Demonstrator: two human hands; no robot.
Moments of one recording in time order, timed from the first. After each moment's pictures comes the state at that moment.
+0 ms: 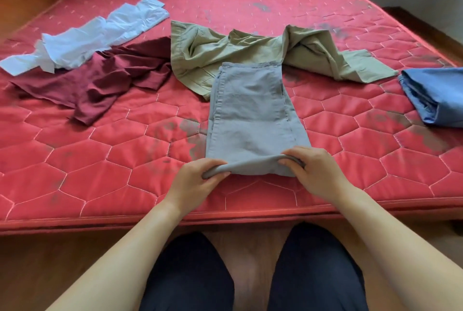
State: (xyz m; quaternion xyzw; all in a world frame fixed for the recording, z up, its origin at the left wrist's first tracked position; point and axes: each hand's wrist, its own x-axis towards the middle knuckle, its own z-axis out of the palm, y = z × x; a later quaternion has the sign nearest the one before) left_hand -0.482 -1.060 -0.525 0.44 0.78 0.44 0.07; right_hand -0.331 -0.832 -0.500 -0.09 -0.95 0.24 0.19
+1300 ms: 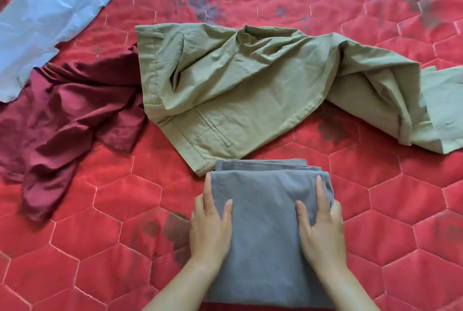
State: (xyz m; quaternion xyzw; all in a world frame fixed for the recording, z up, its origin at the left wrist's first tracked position) left_hand -0.622 -0.890 -0.525 0.09 0.93 0.26 0.22; right_hand -0.504 -0.730 -0.523 -0.47 -0.80 0.36 0.04
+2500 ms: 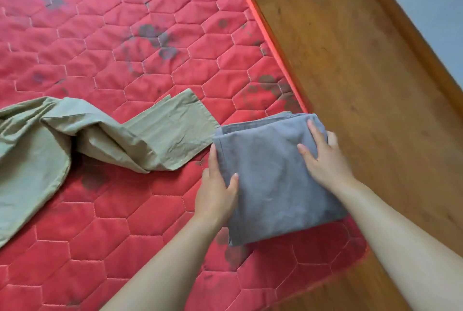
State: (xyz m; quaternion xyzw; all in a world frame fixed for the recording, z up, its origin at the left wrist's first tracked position) left_hand -0.364 -0.410 -0.401 0.25 0.85 0.28 0.38; right_hand -0.202 -0.233 -0.406 -0.55 -0.77 0.31 -0.02
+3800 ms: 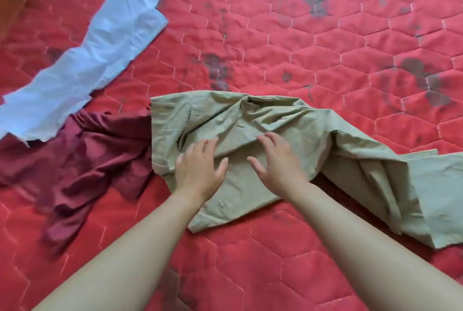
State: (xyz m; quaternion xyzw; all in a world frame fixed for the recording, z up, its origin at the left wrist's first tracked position) left_hand -0.810 -0.771 -0.432 0.22 0.96 0.09 0.11; right_hand -0.737 -0.604 -0.447 -0.17 -0.93 0.31 -0.05
